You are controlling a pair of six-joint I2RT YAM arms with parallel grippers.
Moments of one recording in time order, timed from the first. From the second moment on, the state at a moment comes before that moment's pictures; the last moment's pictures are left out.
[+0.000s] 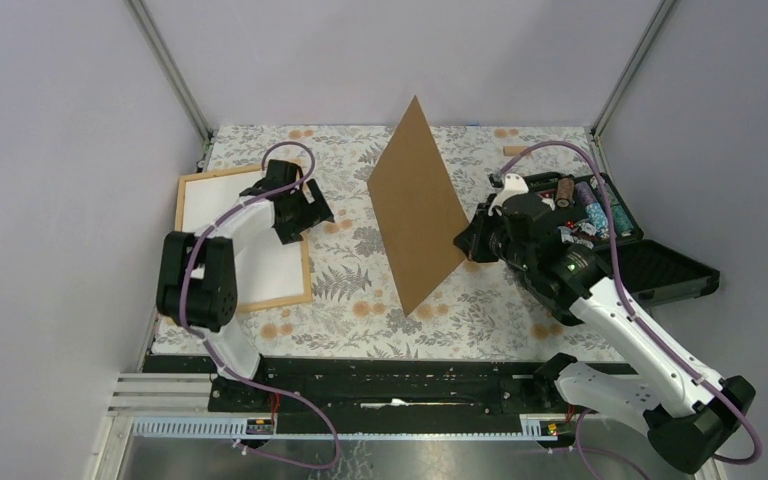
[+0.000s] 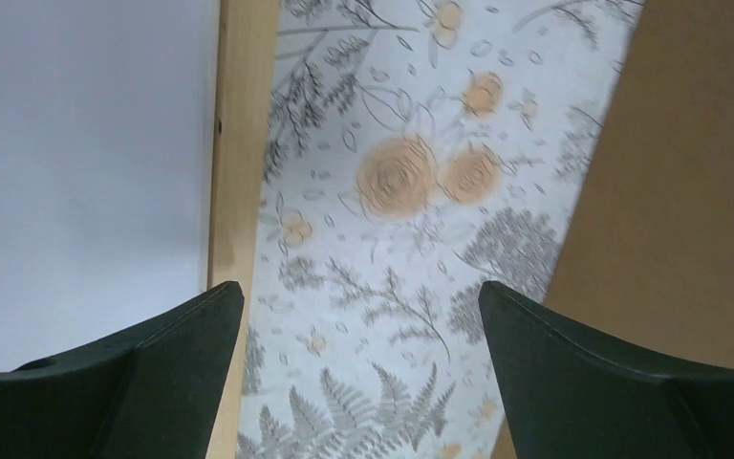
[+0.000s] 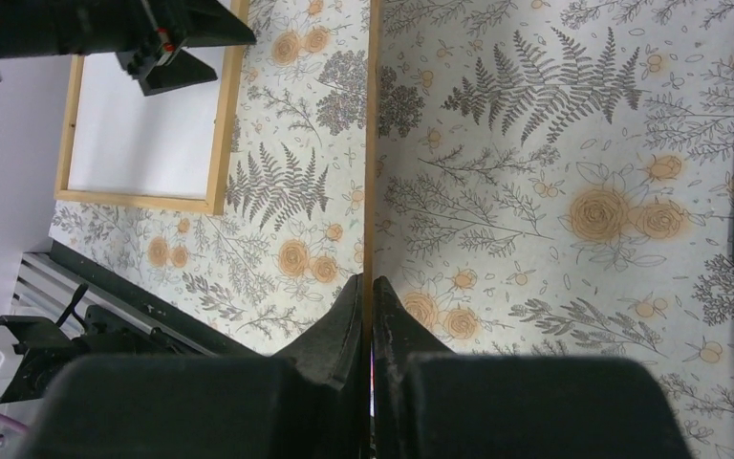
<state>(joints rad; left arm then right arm) -0.17 1.68 1.12 -0.43 0.11 -0.65 0.62 1.00 1.01 -0.56 0.01 0.53</state>
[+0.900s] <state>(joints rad) -0.18 1.84 1.19 -0.35 0.06 -0.61 0.62 0.88 0.95 -0.60 0.04 0.54</state>
